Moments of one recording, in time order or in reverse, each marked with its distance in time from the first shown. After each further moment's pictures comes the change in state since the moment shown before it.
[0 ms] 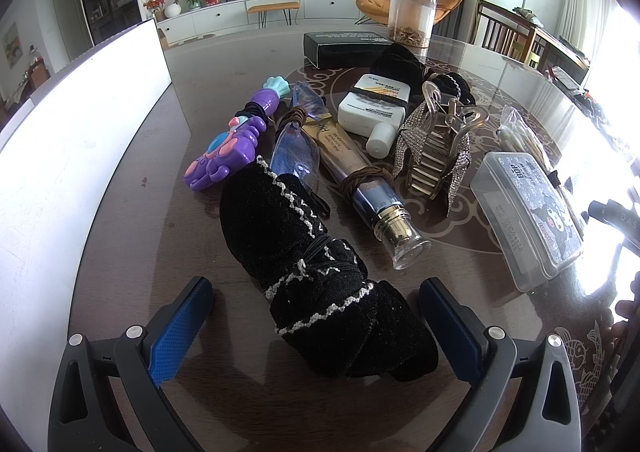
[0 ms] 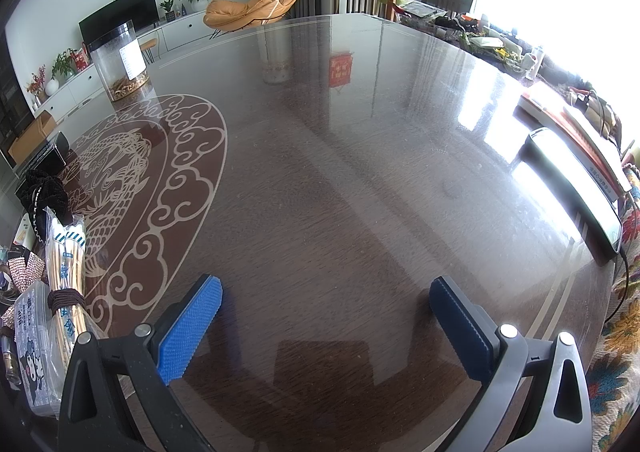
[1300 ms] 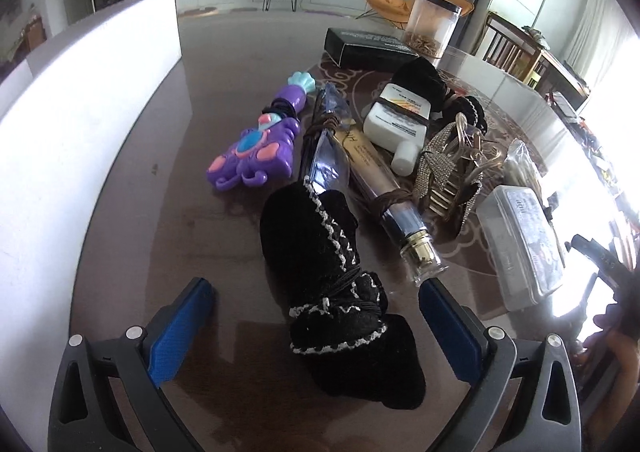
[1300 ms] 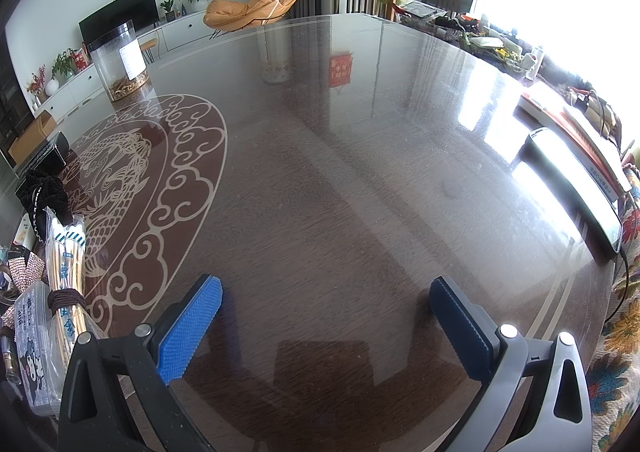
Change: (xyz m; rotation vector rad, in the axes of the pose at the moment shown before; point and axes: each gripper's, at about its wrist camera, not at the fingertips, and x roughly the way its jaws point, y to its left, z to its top) left arm 0.000 0.028 0.016 -0.101 0.067 -0.085; right arm 0.000 0.000 0.000 0.000 0.000 0.000
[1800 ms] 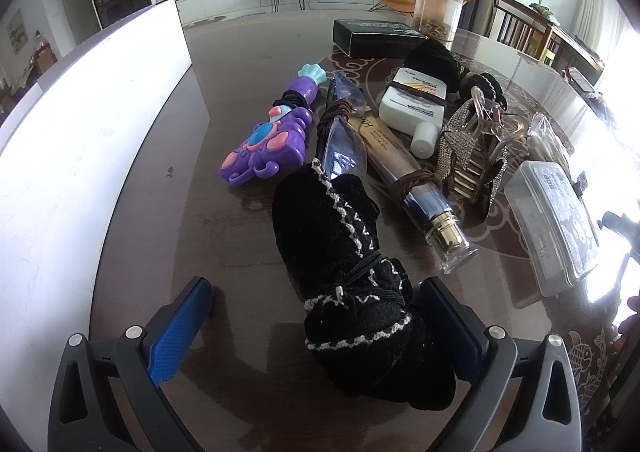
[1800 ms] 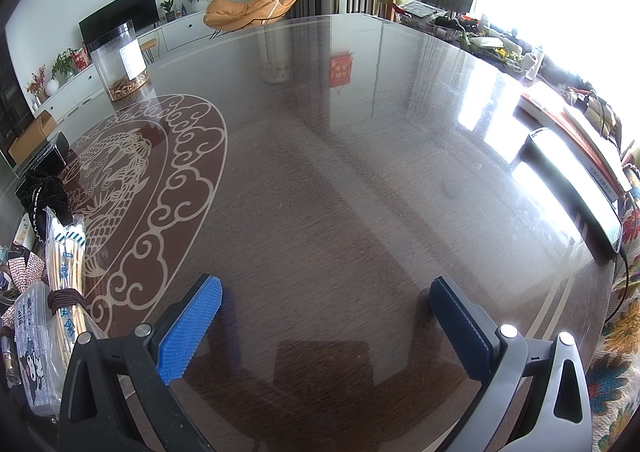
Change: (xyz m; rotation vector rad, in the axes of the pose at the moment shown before) left arm 0.007 -0.004 -0.005 0.060 -0.011 0.118; right arm 0.000 0.000 0.000 0.000 0.000 0.000
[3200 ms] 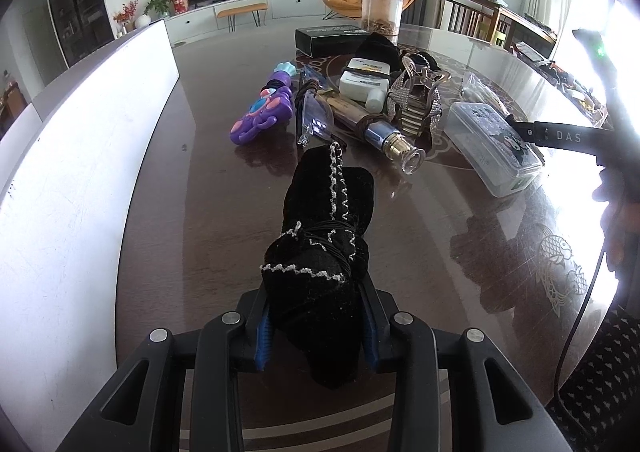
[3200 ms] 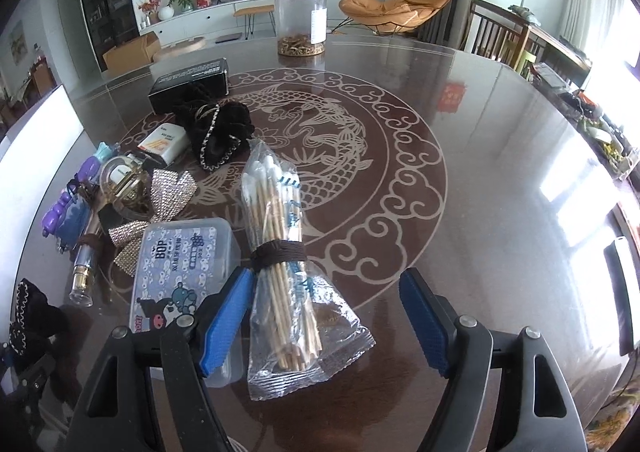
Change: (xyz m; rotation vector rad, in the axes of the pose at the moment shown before) left arm -0.042 0.016 -0.053 0.142 -0.052 -0.095; right arm -0.040 0.114 -0.019 -0.386 -0.005 0.246
